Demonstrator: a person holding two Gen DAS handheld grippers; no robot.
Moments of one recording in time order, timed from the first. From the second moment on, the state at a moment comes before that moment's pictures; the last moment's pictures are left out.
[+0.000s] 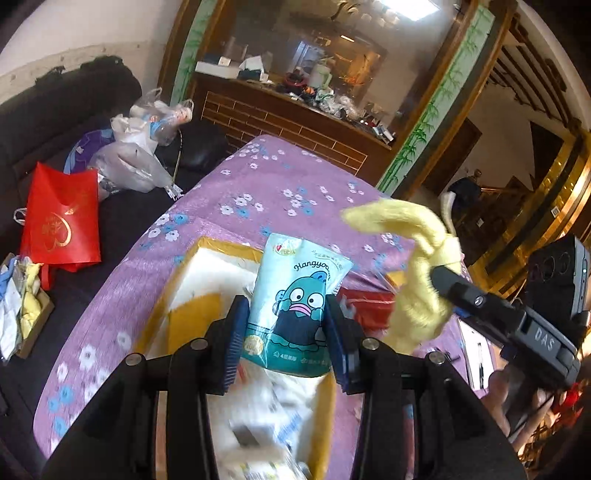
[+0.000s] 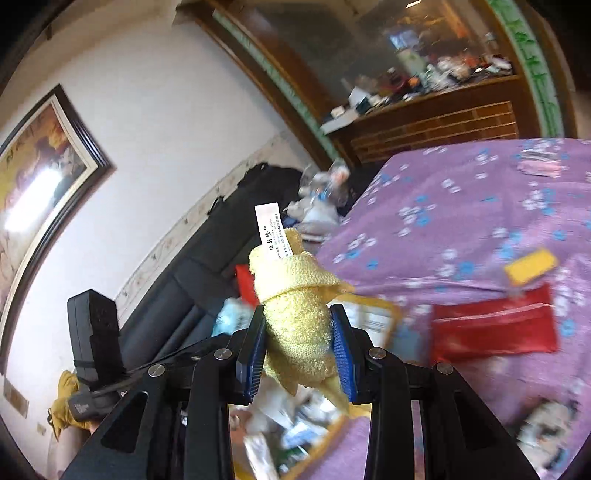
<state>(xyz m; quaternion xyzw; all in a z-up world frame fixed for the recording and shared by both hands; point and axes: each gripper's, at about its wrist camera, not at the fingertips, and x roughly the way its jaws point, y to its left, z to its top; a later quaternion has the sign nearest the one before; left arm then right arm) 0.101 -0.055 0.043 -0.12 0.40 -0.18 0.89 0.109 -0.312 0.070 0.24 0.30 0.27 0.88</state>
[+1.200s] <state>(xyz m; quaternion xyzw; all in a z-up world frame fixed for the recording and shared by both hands) 0.018 -0.131 0.047 -0.10 0.33 -0.23 0.91 -0.033 -0.437 0.054 0.17 0.22 0.25 0.93</state>
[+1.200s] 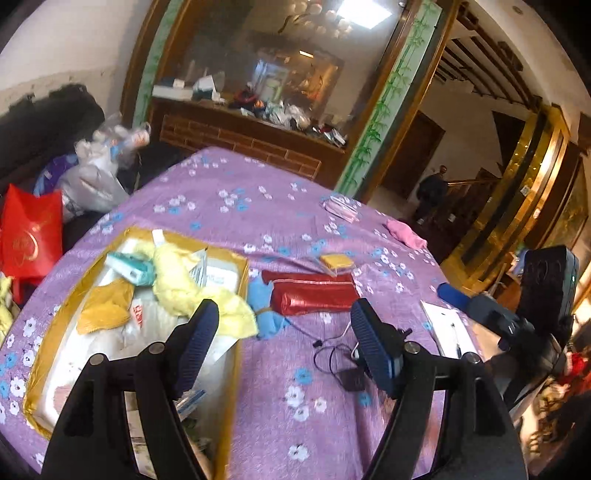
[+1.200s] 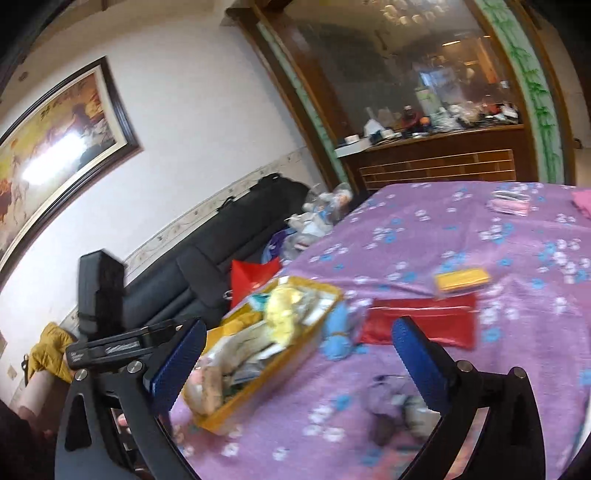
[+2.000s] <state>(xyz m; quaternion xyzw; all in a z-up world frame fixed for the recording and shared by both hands) 0.091 -0.219 -0.015 -0.03 0.49 -0.24 0.84 0.067 -0.507 -0.017 0.31 0.37 0.18 0.85</state>
